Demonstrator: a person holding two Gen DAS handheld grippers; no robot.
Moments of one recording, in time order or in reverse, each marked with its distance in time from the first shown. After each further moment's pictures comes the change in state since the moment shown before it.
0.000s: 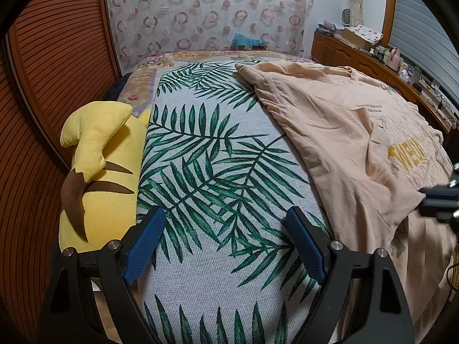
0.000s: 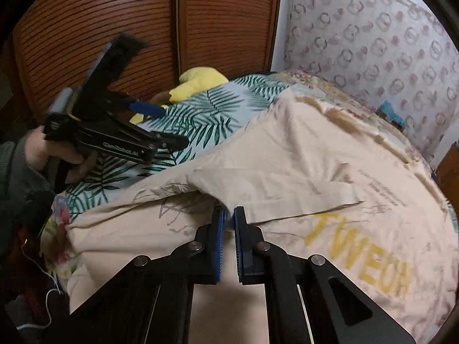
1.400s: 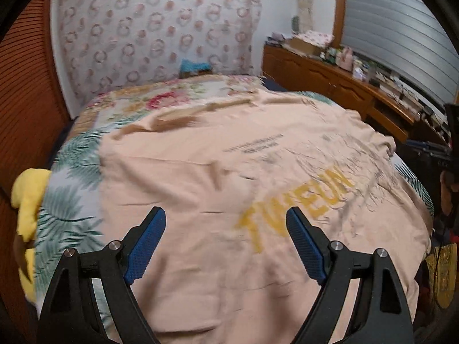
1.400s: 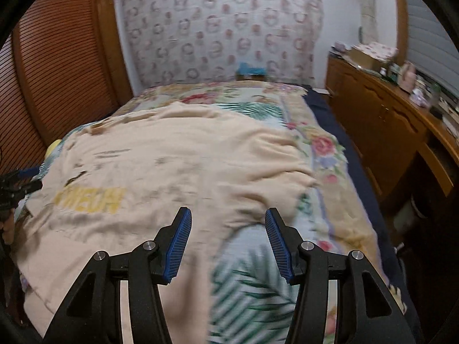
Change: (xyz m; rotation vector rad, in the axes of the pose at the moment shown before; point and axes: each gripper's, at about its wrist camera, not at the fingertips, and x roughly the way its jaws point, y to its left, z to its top) left arm -0.006 -0.176 0.057 0.134 -0.107 -0.160; right arm -0.157 -0.201 -0.175 0.580 -0.079 -0.404
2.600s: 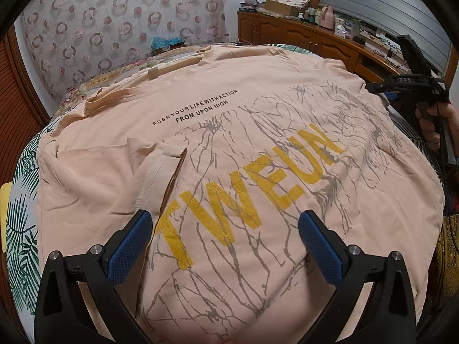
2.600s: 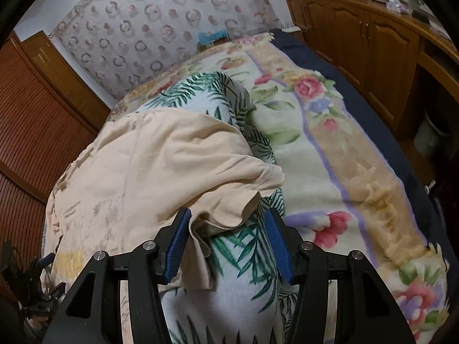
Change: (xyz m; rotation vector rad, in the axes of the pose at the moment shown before) left arm 0.049 -0.052 -0.008 0.120 0.151 -0.025; right arm 0.097 -0.092 0.055 0.380 0.188 0.101
